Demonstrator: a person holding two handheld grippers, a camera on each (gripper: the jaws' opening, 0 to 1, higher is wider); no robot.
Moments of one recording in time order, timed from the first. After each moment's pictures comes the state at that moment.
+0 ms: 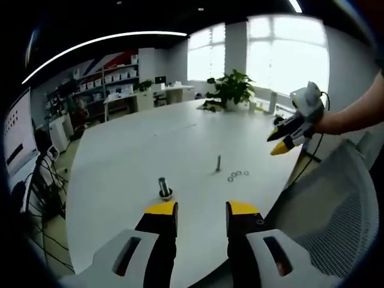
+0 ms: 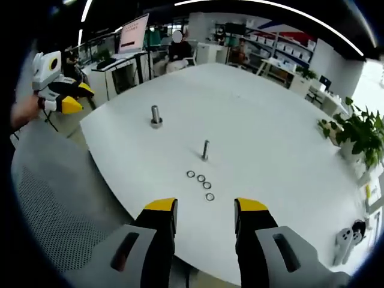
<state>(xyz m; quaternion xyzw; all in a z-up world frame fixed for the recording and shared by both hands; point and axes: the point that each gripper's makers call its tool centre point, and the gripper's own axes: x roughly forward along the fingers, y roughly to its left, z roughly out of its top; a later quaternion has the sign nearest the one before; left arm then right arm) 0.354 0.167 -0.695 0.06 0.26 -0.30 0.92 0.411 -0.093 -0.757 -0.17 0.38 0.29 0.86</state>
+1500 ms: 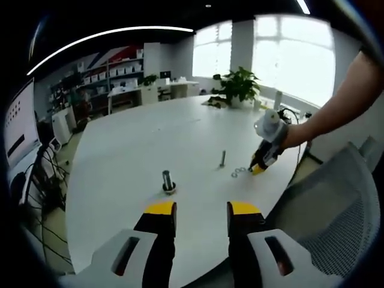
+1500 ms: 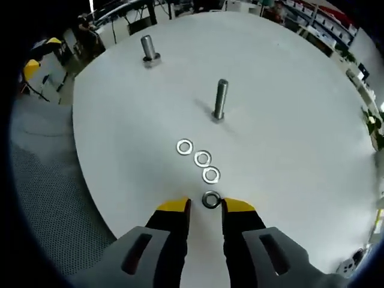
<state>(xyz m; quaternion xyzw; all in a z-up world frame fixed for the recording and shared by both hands) 0.354 0.174 -0.705 0.06 0.27 -0.29 0.92 0.436 -0.087 -0.867 -0.25 0.53 0.35 0.74</state>
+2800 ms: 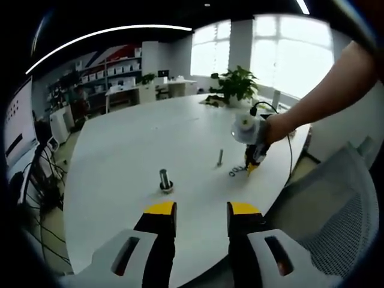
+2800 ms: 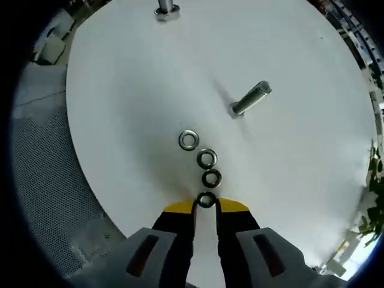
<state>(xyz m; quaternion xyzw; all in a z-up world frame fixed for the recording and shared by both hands) 0.353 0.172 -0.706 0.06 0.28 -0.30 0.91 0.439 -0.088 -0.872 -0.38 0.60 0.34 0.62</state>
